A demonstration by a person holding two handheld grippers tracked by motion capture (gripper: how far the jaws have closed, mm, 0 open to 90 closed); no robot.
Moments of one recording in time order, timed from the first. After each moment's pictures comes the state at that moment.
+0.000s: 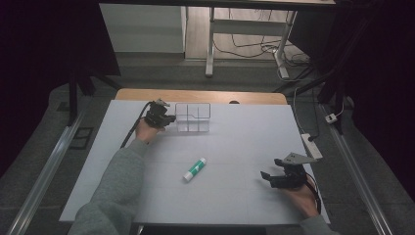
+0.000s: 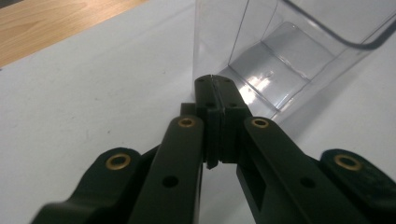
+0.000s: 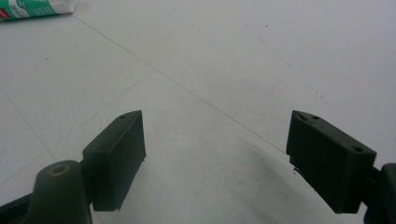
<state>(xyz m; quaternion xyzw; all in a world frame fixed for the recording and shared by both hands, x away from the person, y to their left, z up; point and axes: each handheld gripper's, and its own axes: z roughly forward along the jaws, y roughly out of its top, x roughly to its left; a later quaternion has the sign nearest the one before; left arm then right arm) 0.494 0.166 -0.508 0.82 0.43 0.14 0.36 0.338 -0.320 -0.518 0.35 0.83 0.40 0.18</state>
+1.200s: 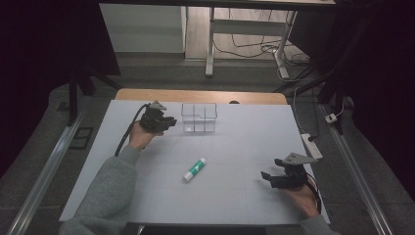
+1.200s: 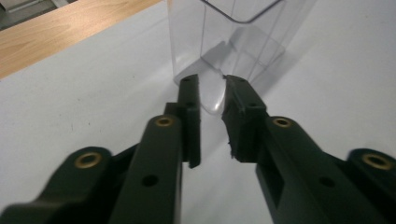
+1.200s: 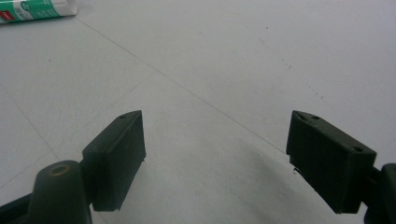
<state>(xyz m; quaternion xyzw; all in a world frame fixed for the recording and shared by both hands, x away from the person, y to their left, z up) 0.446 0.173 -0.480 0.82 0.40 0.14 0.39 0.338 -0.321 -0.517 0.35 0.82 0.41 0.17</state>
